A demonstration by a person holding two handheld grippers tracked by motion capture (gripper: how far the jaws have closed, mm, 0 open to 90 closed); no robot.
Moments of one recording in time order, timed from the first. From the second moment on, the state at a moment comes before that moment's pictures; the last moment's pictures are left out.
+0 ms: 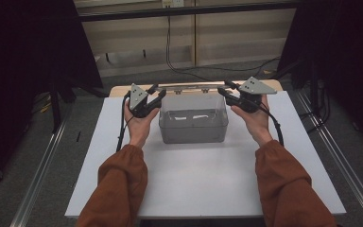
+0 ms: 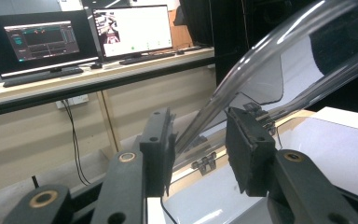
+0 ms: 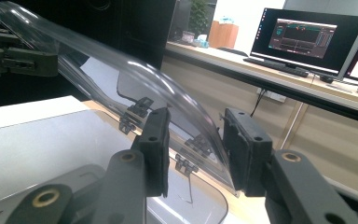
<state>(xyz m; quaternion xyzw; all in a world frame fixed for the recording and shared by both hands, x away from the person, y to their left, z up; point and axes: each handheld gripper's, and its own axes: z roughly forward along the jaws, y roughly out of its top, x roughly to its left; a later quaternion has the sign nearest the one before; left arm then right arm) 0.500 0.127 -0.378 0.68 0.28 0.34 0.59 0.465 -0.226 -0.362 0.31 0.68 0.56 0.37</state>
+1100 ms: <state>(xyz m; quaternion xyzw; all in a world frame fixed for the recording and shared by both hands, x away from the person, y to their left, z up) 0.513 0.124 -0.371 0.67 0.29 0.34 0.59 0.499 -0.233 -0.381 0.34 0.68 0.54 0.35</state>
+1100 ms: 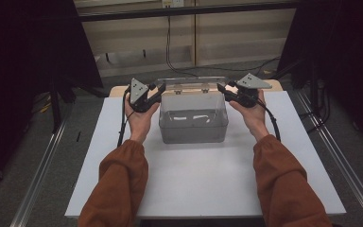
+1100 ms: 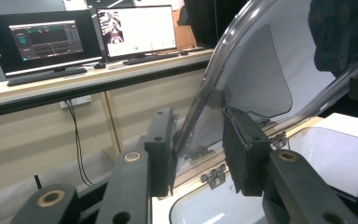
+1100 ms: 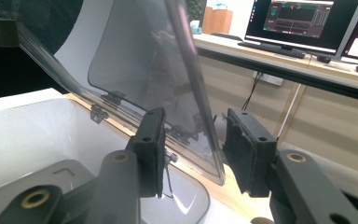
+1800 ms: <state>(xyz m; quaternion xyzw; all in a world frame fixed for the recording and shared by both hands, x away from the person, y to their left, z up) 0.527 0.124 -0.368 0.68 0.30 0.35 0.58 0.517 -0.231 -0.386 0.35 0.67 0.56 0.34</state>
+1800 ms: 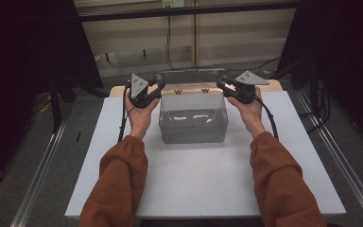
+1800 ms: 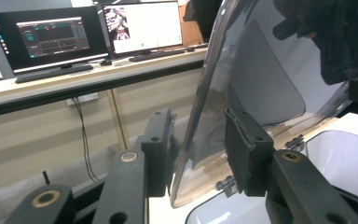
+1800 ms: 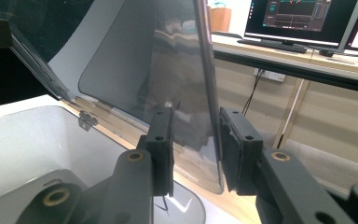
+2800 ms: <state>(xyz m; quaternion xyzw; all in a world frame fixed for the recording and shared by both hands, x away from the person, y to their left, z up) 0.553 0.118 -0.390 0.70 0.32 0.31 0.56 0.526 -0.233 -0.381 0.35 0.68 0.54 0.35</state>
